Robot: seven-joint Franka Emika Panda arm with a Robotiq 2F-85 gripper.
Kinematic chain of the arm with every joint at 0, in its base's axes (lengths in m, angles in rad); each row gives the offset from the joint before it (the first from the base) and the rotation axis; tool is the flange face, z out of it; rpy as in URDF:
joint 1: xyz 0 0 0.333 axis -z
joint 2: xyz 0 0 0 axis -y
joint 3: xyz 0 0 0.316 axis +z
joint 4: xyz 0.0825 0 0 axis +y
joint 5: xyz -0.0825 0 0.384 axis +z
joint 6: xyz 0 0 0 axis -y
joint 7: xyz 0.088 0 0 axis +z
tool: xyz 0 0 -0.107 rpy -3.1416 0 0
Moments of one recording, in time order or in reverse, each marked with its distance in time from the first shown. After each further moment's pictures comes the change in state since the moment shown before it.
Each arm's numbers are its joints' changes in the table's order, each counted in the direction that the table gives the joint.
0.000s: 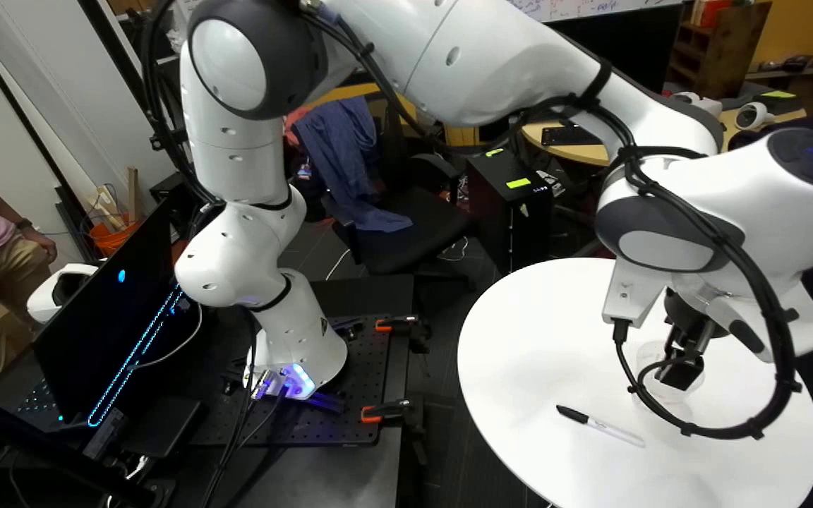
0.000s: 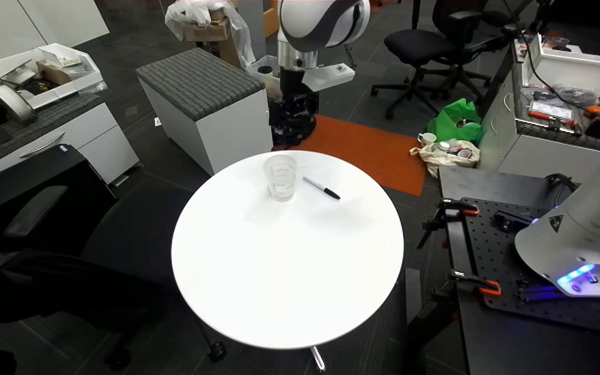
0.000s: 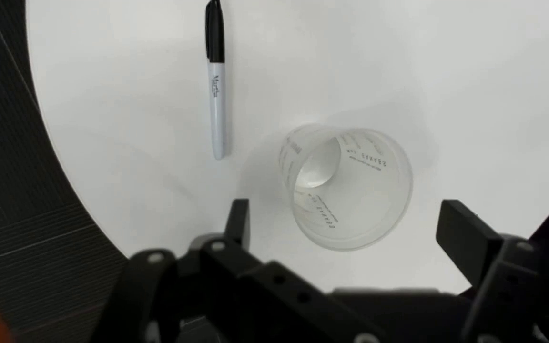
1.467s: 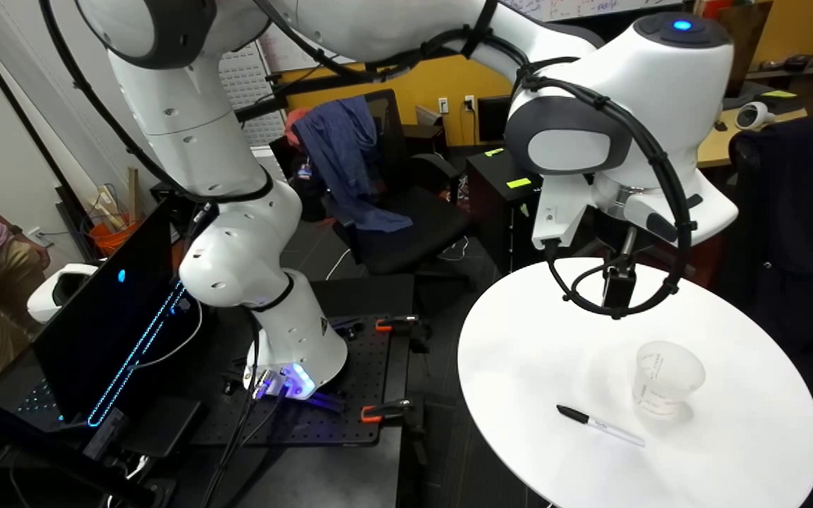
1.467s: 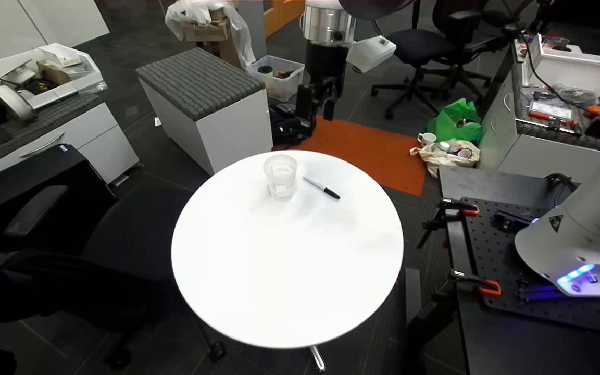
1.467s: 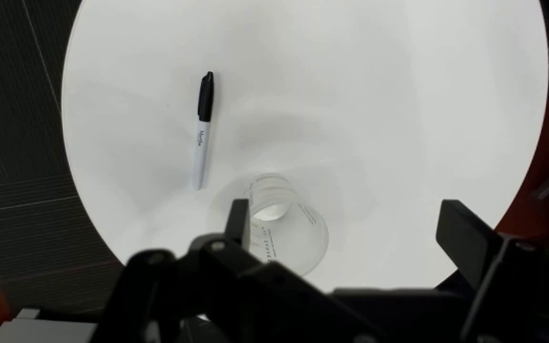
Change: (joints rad) arm -0.102 0.349 -0.004 0.285 -0.089 0.000 0.002
